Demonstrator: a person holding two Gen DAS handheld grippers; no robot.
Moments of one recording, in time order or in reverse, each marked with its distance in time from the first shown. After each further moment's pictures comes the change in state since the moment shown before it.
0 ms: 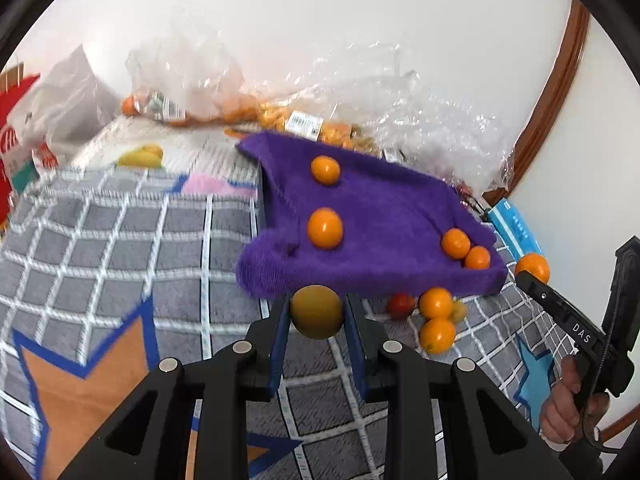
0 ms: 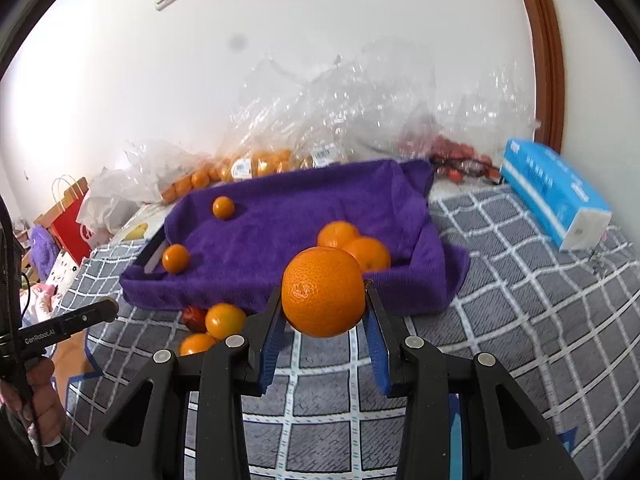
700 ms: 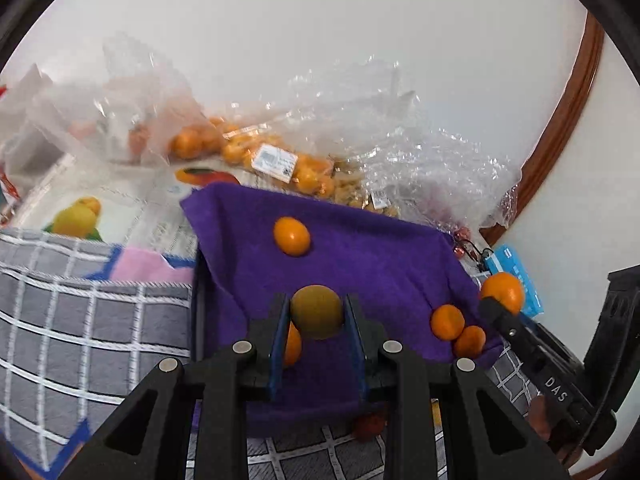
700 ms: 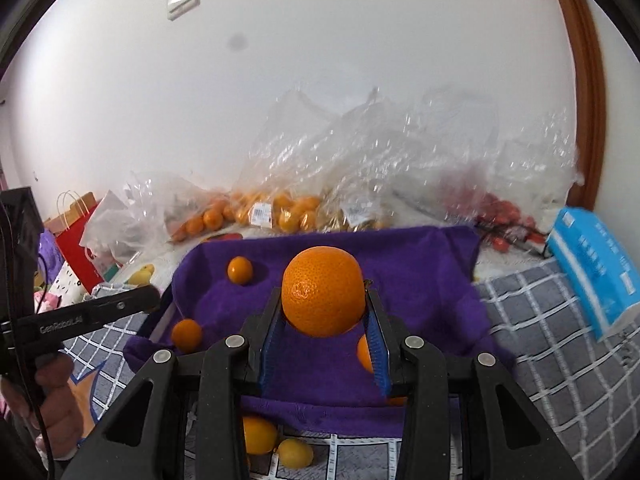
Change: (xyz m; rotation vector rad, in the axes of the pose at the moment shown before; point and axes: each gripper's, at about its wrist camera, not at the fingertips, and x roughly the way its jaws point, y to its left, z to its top) left arm 0.064 -0.021 0.065 -0.043 -0.020 -0.062; right arm 0.061 0.021 0.051 -0.027 -0.032 0.060
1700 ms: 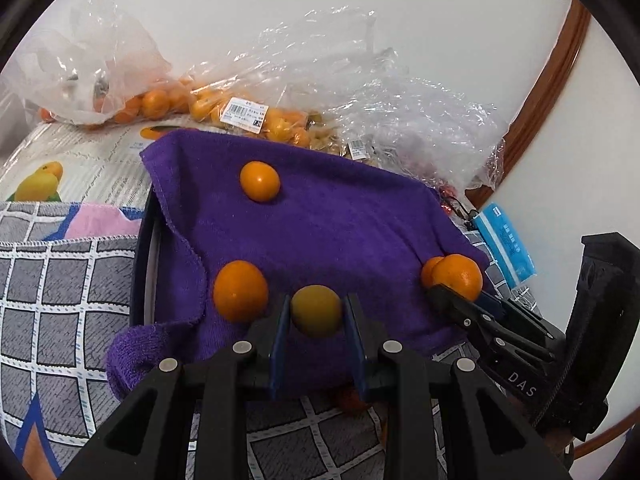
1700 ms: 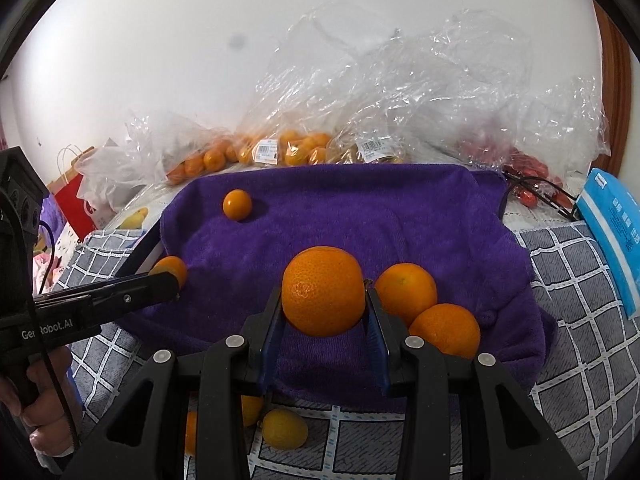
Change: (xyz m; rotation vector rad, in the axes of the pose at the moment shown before) left arm 0.025 -0.011 -0.026 0.046 0.096 -0.062; right arm 0.028 0.005 -0.028 -0.067 0.124 0.014
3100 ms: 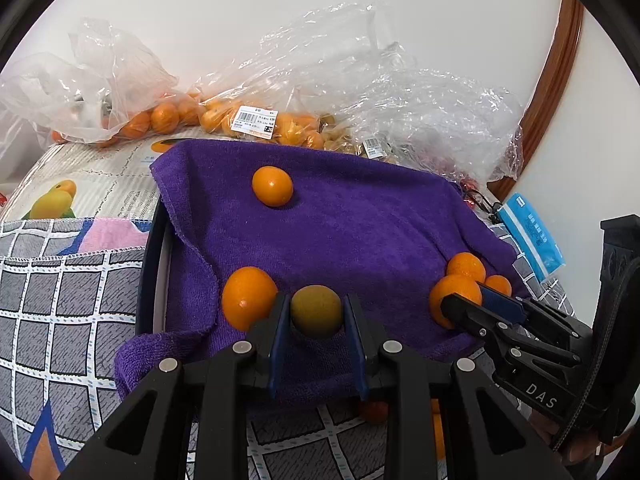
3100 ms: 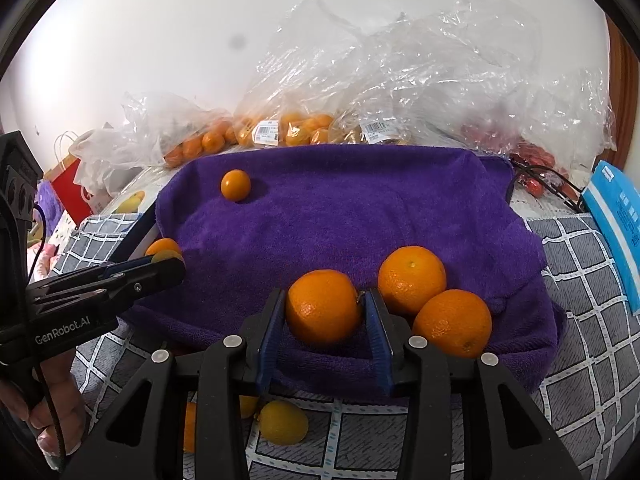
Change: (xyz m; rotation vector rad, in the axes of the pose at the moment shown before) left arm 0.008 -0.006 -0.003 0.065 -0.026 0.111; right arm 0.009 0.002 -0.002 -0.010 0.051 -0.002
